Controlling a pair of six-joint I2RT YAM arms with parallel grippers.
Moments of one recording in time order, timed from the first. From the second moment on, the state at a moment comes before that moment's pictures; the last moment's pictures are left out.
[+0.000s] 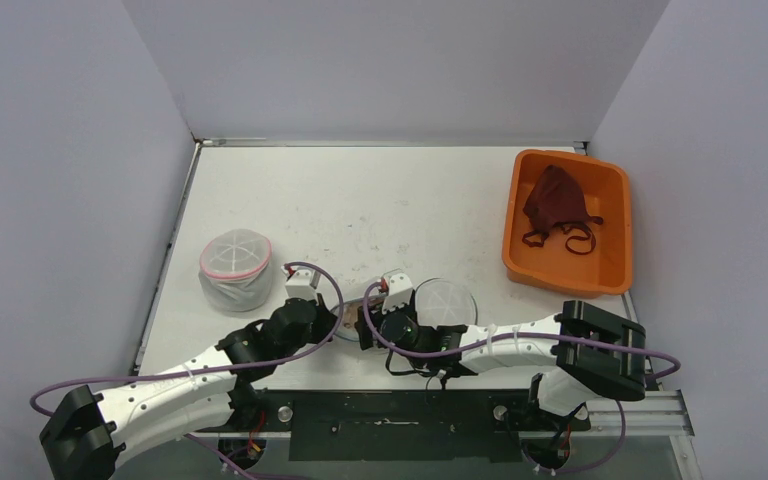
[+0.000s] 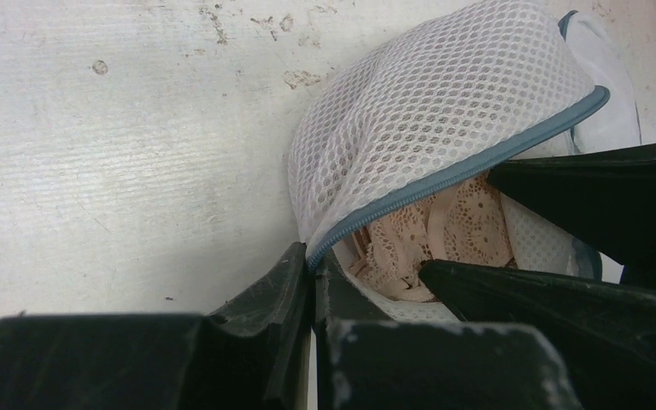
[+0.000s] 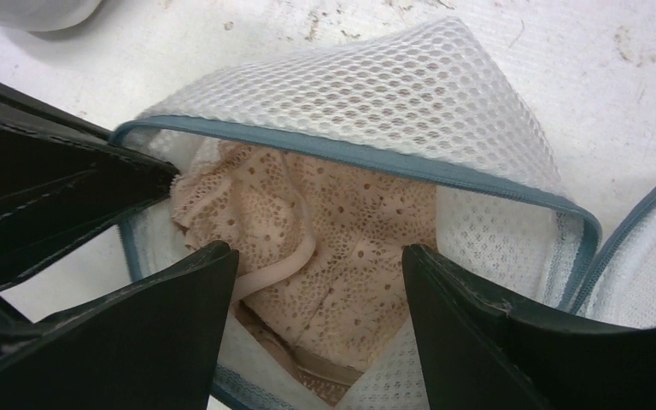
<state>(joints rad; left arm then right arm) -0.92 0.77 0.32 -0.17 -0.36 -0.73 1.27 1.49 0.62 0.28 0.55 0.61</state>
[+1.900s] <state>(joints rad) -0.93 0.68 0.28 -0.14 -0.37 -0.78 1.24 1.39 0.63 0.29 0.48 0.59</state>
